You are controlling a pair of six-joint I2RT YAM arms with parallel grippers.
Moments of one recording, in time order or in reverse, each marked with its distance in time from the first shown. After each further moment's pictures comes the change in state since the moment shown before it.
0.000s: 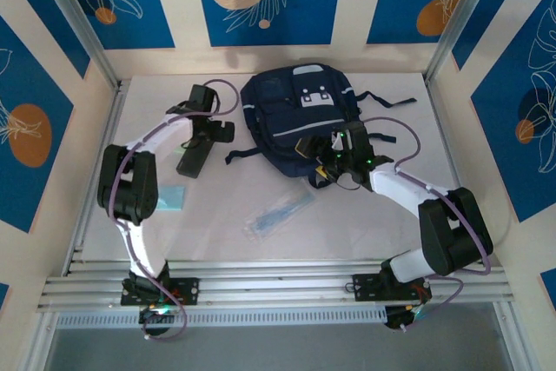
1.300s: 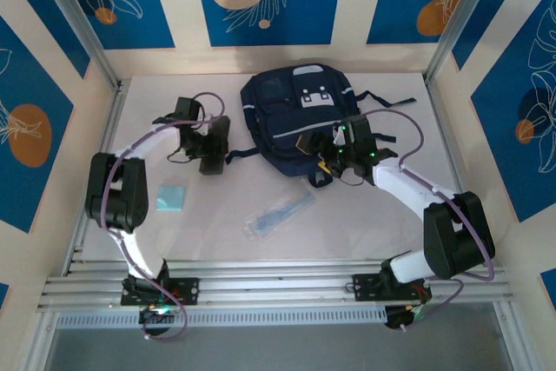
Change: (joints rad) left arm 0.034 -0.118 -0.156 -0.015 0.383 -0.092; right arm -0.015 -0.025 0.092 -0.124 -0.014 -0.086
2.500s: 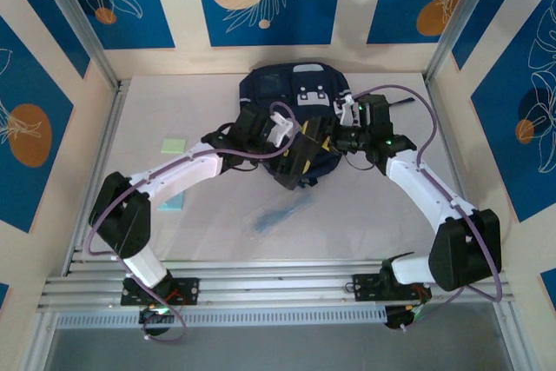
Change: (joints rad) left arm -0.491 -0.101 0.047 0.240 0.257 -0.025; right arm -0.070 -0.078 0.132 -0.068 -0.230 -0.139
